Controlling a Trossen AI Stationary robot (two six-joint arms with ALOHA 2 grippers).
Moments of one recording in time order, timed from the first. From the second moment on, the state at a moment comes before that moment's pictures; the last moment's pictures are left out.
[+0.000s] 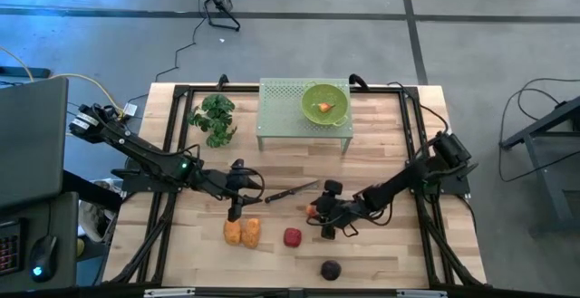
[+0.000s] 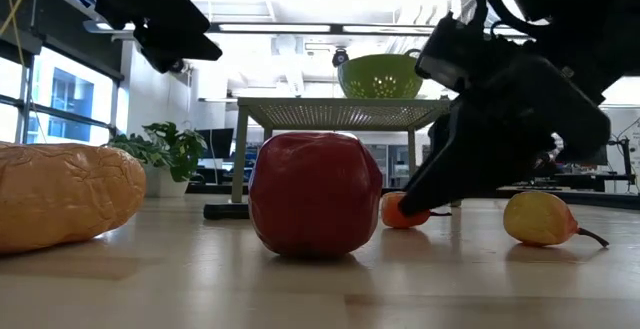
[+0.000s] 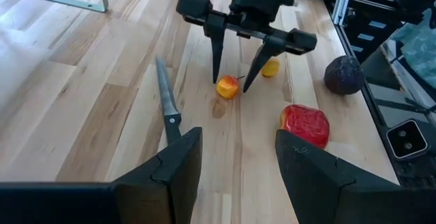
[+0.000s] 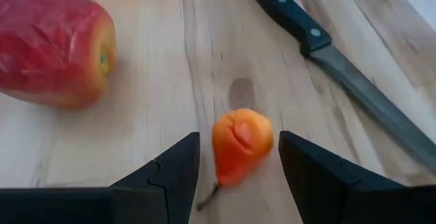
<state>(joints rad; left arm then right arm) -0.40 1.15 0.63 0.05 -0.29 -0.42 0.46 1.85 0.74 0.39 0.42 0.45</state>
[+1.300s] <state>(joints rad) -0.40 1.15 0.63 -0.02 -0.29 -0.46 0.45 1.88 0.74 0.44 0.33 0.52</state>
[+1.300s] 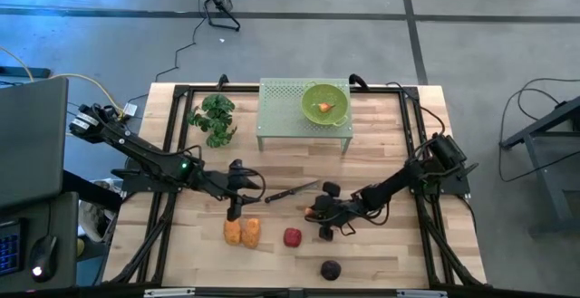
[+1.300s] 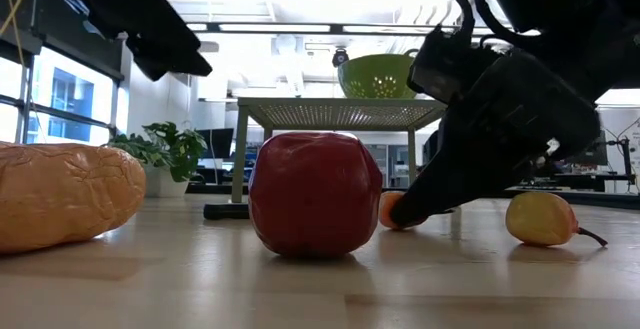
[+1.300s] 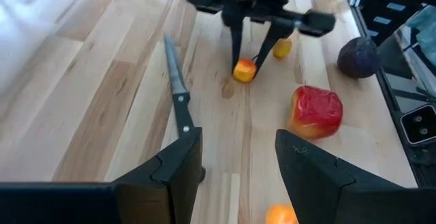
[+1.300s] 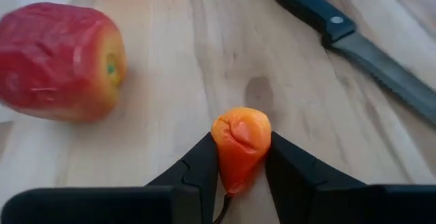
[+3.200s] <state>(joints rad) -0.40 1.15 0.63 -0.14 -0.27 -0.51 0.19 1.22 0.74 0.44 0.34 0.31</state>
